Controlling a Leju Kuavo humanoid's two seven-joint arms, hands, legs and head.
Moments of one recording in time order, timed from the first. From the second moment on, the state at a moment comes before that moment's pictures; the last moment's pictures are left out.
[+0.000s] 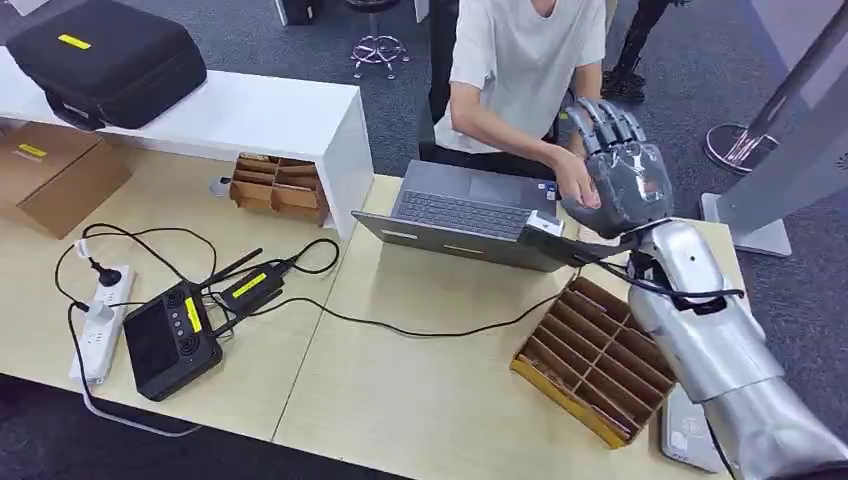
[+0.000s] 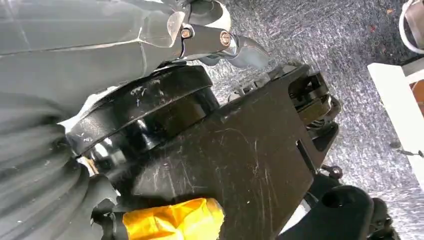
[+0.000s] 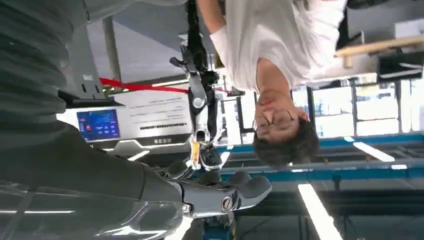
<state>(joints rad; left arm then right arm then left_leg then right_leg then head) -0.12 -0.10 -1.42 -0.12 1.09 0.06 -0.17 -0.83 -0.20 0.71 -1.04 0.92 -0.32 -0.11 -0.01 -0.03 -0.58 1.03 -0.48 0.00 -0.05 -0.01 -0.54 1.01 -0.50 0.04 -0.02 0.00</state>
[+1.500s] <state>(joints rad) -0.09 -0.10 -1.32 -0.12 1.21 0.06 -0.25 0.27 -0.70 0.18 -2.02 0.84 -0.45 -0.31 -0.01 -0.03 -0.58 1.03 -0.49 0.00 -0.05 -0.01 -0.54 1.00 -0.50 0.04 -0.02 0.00</state>
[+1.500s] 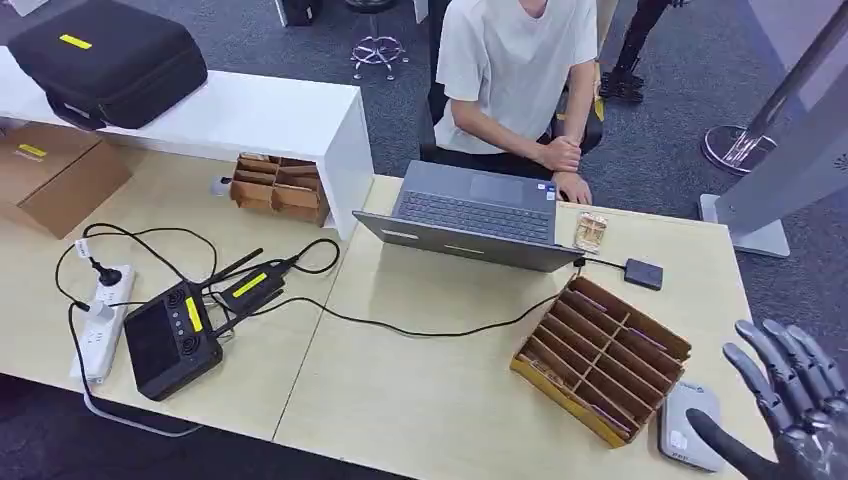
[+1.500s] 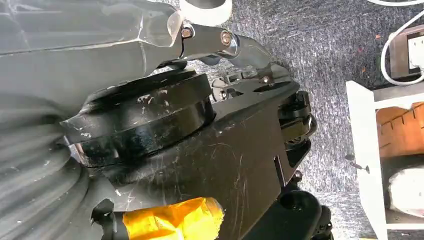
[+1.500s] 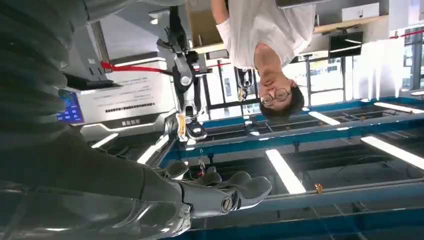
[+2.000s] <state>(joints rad) -0.09 -0.10 -1.32 -0.12 1.21 0.06 -0.25 0.28 -0.70 0.16 -2.03 0.84 -0.45 -0.31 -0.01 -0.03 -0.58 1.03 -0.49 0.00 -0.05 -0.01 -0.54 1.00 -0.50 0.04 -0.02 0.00</state>
